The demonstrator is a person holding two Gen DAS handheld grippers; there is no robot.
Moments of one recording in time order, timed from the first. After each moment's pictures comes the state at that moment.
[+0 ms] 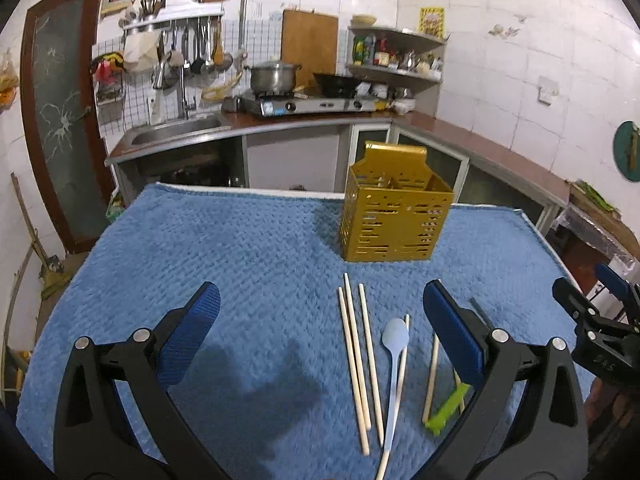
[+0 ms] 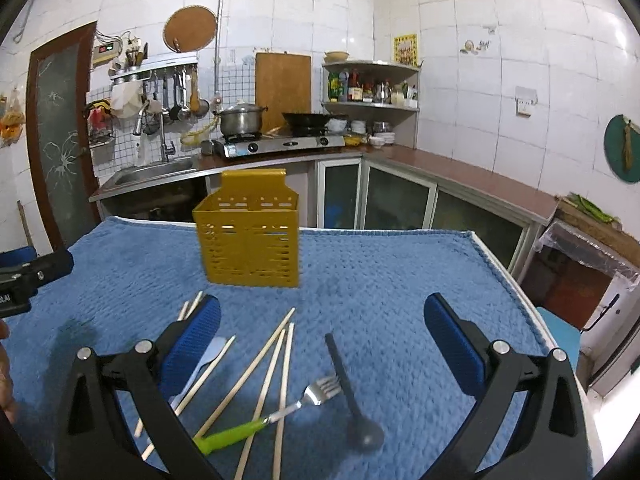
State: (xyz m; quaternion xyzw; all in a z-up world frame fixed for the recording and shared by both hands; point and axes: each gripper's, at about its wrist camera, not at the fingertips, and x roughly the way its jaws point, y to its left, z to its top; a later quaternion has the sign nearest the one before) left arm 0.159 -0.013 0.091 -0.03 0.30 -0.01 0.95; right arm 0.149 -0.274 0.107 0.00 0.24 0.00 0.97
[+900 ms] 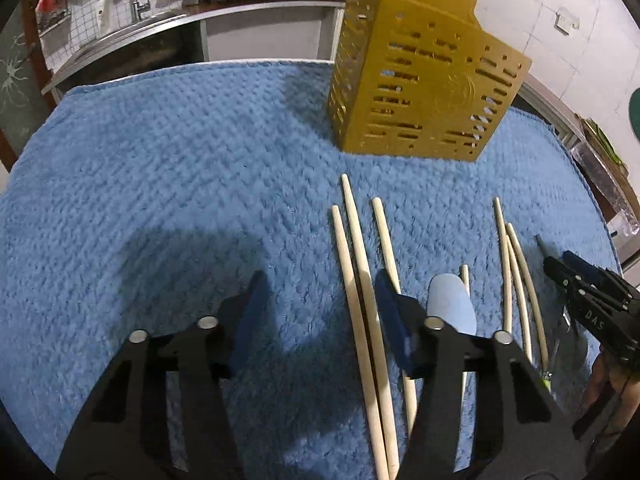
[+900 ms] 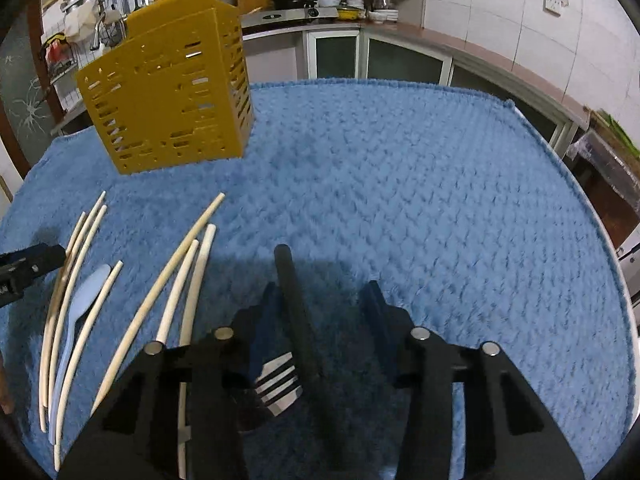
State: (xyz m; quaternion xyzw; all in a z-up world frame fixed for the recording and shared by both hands) left arm 0.271 -0.026 -0.047 -0.03 0.47 -0.06 0.88; right arm 0.265 -0.305 -0.038 0.02 0.44 0.00 0.90
